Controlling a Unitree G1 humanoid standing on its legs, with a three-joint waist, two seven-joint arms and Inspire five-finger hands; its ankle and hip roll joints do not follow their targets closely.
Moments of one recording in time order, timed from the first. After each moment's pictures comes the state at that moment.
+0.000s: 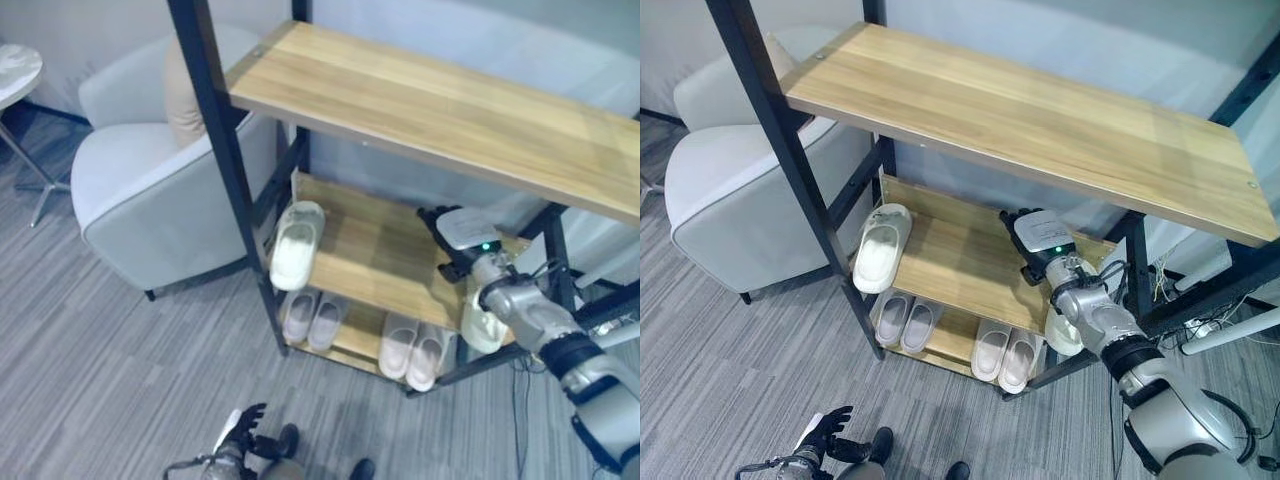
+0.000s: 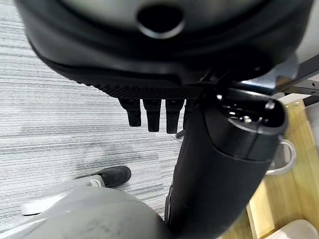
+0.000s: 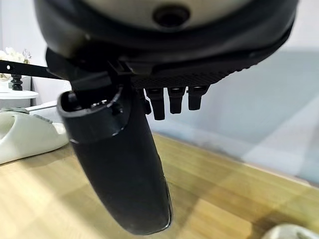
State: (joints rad) left arm 0.01 0.27 -0.23 1.03 0.12 -0.13 0.14; right arm -0.71 -0.69 0.60 0.67 -0.75 -0.07 -0.30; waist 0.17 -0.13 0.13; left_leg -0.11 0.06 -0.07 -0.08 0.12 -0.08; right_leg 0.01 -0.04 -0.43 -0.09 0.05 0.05
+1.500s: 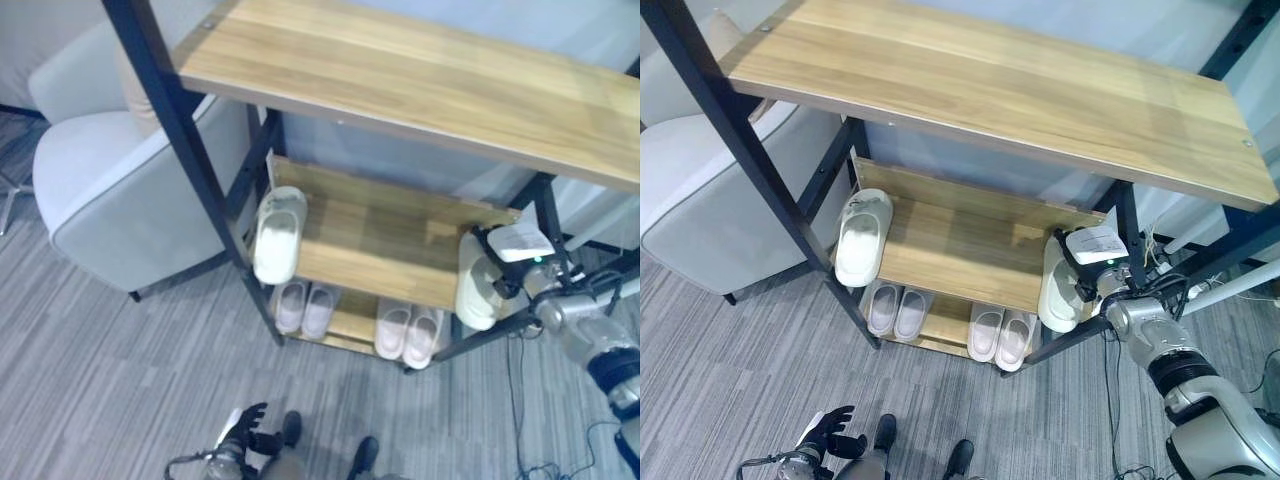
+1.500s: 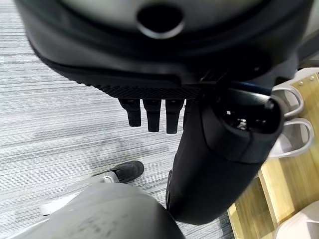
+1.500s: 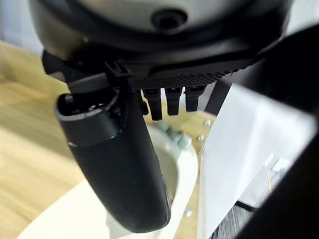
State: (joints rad) left arm -0.02 0.26 -0.23 1.06 0.12 -0.12 0.12; right arm -0.62 -0.85 0.55 0.72 -0.73 -0.05 -0.22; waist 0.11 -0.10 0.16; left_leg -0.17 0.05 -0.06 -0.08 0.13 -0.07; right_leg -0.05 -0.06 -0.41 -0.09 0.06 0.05
